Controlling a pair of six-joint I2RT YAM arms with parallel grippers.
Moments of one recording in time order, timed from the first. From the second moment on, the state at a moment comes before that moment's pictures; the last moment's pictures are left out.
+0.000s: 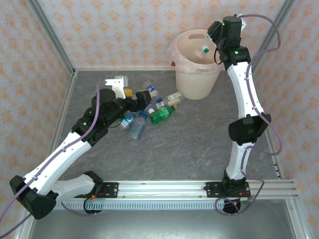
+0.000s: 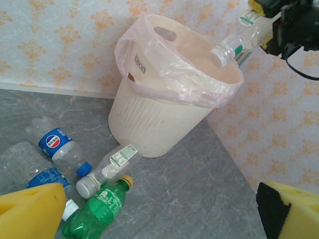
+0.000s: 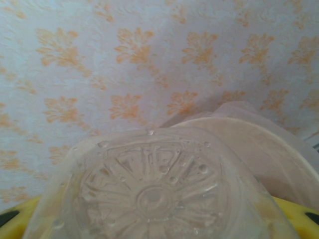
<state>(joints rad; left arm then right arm) -0.55 1.05 1.08 -0.26 -0.04 -0.53 0.16 2.00 2.35 -0.63 0.22 0.68</state>
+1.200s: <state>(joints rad) -0.55 1.08 1.06 -0.28 -0.14 -0.53 0.17 1.94 2.30 -0.68 0.23 0.61</state>
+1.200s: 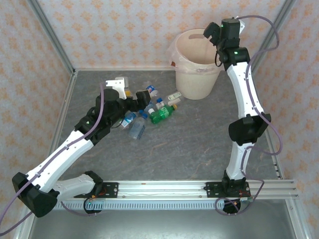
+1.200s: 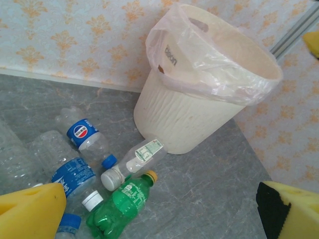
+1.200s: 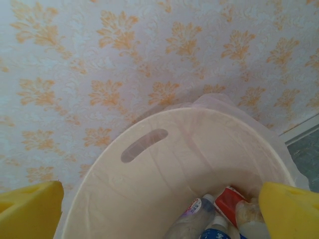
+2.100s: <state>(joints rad) -0.46 1.26 0.78 -0.39 -0.06 -0.59 0.40 1.70 2.07 -0.70 0.18 0.55</state>
